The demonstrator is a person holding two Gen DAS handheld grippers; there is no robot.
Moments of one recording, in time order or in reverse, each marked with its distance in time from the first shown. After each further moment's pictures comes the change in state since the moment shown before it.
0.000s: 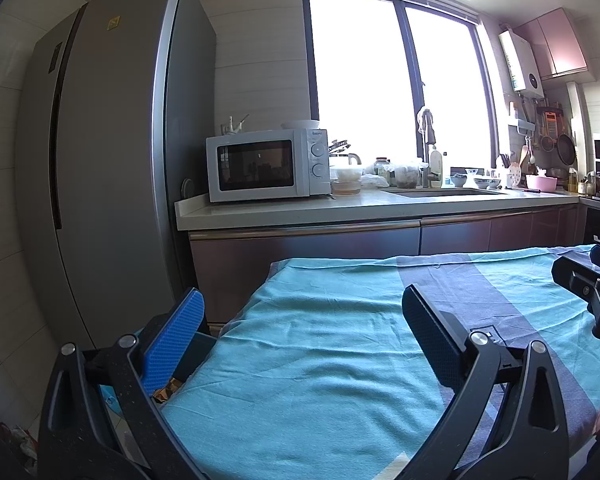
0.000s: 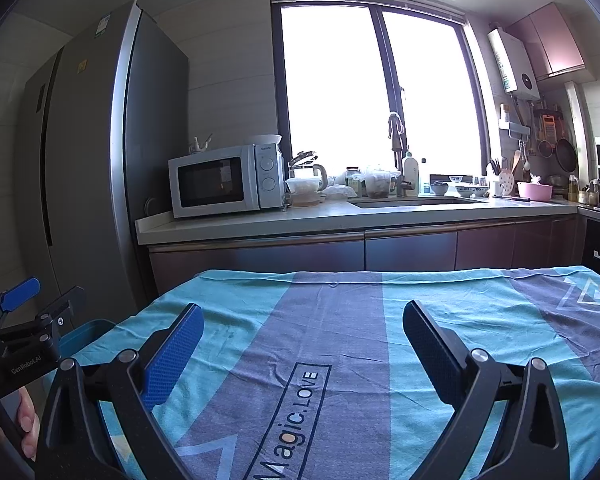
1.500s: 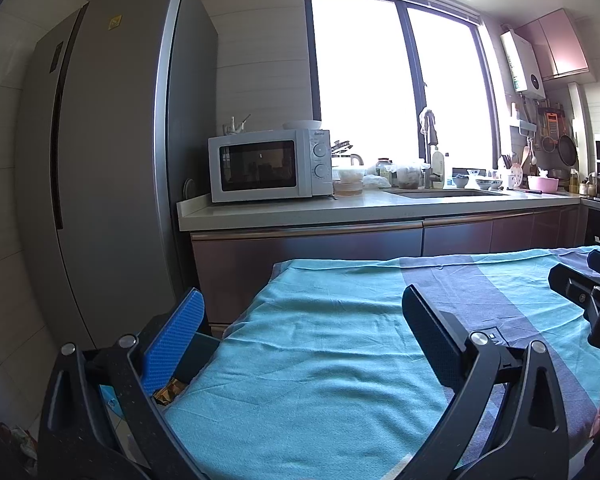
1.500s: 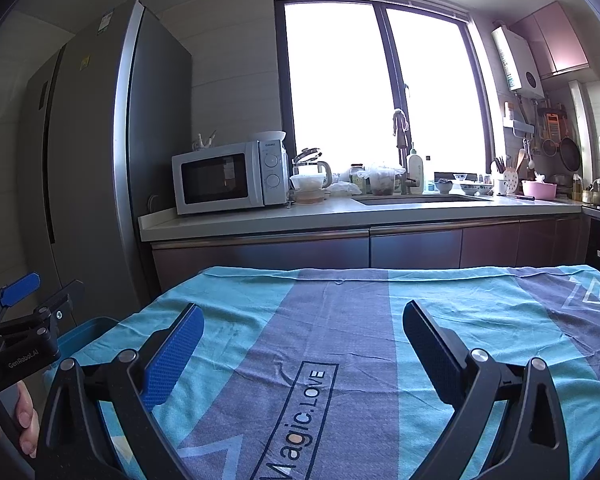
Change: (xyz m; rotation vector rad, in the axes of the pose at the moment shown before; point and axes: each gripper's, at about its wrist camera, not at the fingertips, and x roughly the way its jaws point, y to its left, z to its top) left arm 0.001 0.005 0.003 -0.003 0.000 0.003; right arm 0.003 0.006 -0.002 -0.005 0.009 0.009
